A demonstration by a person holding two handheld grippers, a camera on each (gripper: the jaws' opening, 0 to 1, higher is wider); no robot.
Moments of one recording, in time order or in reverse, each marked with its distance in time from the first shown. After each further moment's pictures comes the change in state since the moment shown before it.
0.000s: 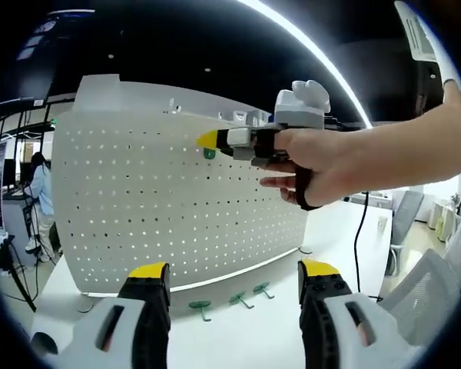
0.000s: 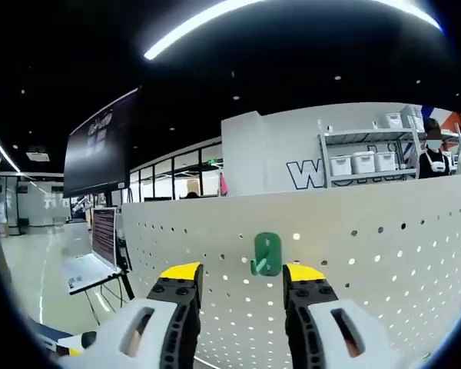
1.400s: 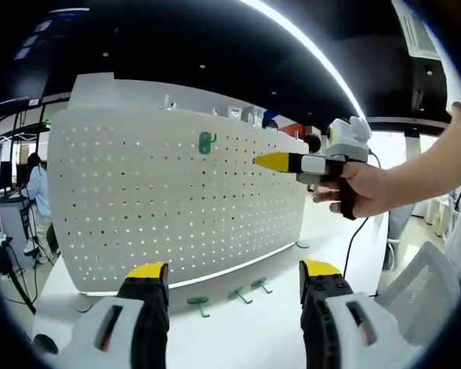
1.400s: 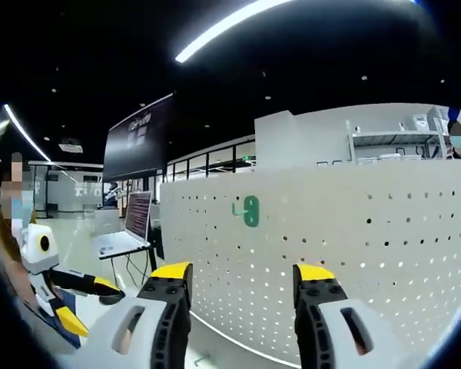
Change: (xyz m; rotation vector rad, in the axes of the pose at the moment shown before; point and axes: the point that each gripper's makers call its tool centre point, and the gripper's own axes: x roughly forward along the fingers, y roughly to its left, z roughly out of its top) left arm 0.000 0.000 -0.007 0.016 0.017 -0.025; right arm -0.093 -0.033 -0.031 -0.060 0.018 0.201
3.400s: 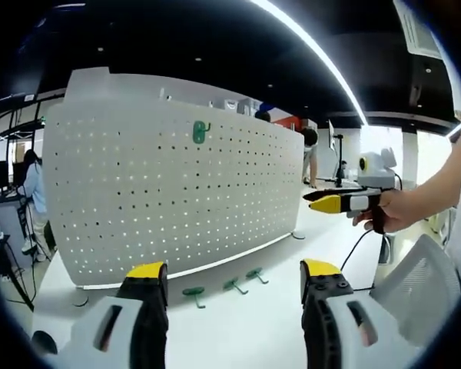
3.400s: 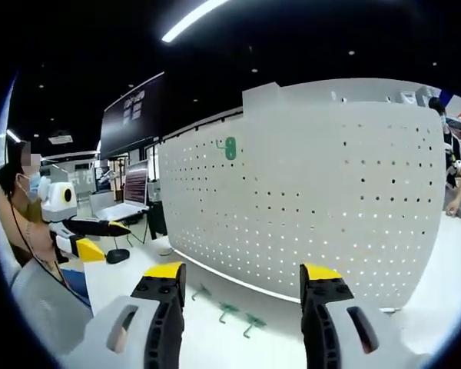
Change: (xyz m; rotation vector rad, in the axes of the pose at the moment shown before) left arm -0.002 -0.006 -0.016 0.005 0.050 -0.025; right arm -0.101 -0.019 -0.077 0.044 0.170 -0.055
